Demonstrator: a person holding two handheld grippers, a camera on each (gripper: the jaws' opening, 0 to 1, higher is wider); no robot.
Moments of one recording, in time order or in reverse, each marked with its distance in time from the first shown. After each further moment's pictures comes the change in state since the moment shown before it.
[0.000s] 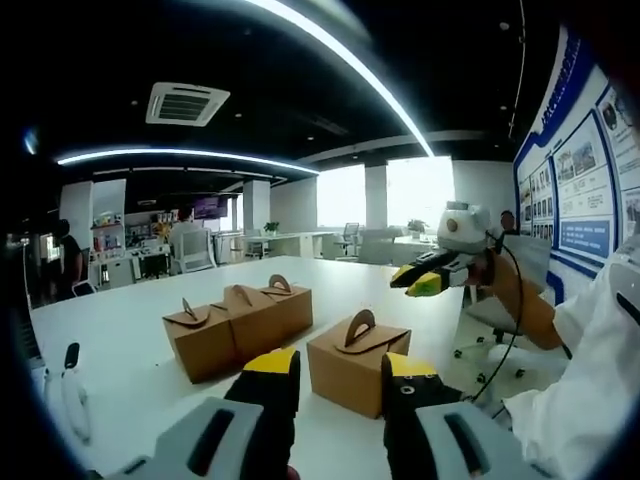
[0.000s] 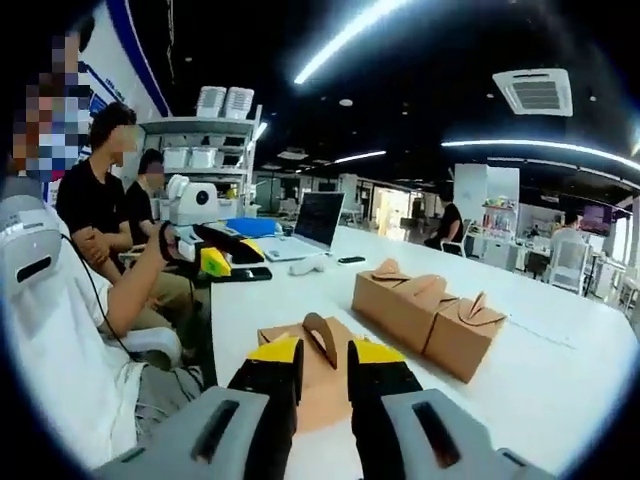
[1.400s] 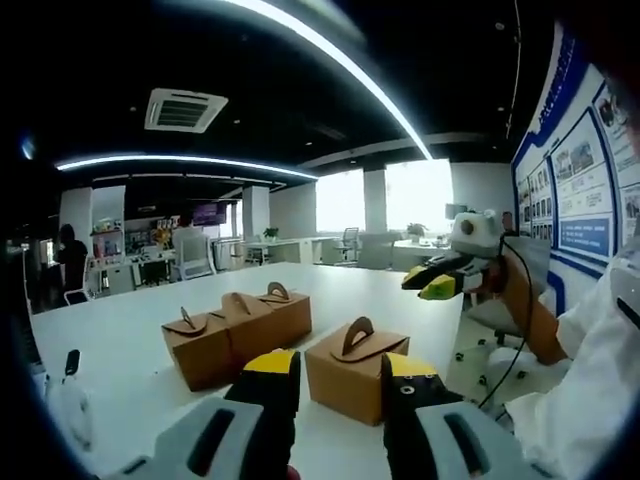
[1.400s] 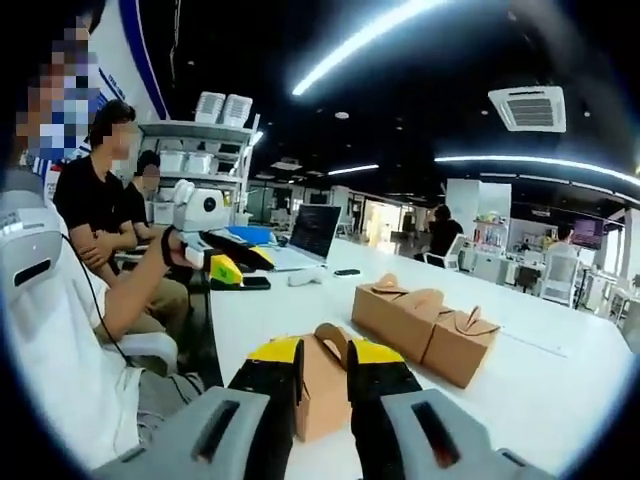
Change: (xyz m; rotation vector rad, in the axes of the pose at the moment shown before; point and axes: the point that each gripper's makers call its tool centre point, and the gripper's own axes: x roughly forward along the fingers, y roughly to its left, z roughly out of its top) left arm 0.002 -0.005 0.006 0.016 -0.020 -0.002; right arm -0.003 0.021 0.011 -0.048 -0.034 -0.035
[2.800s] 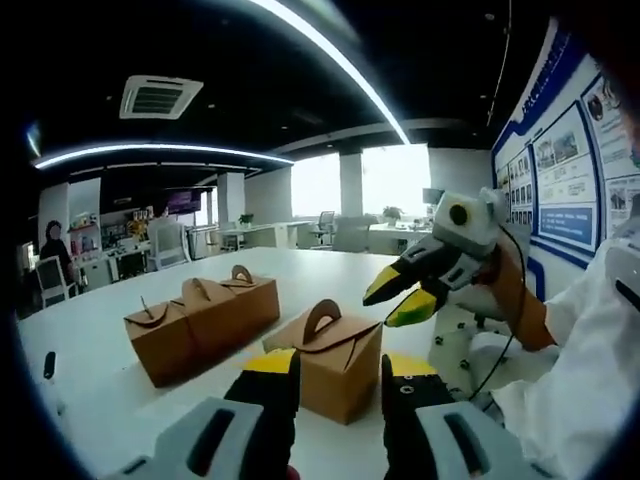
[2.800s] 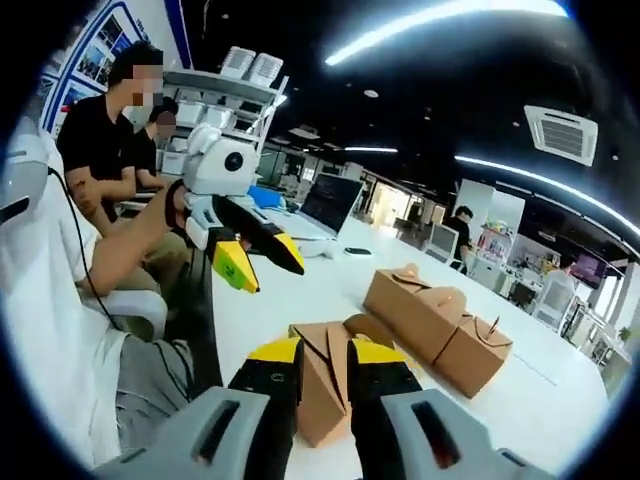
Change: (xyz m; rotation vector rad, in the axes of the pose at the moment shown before) left arm 0.030 -0.031 -0.020 0.018 0.071 -0.108; right arm 0.037 0.034 -0.021 -0.163 0.120 0.010
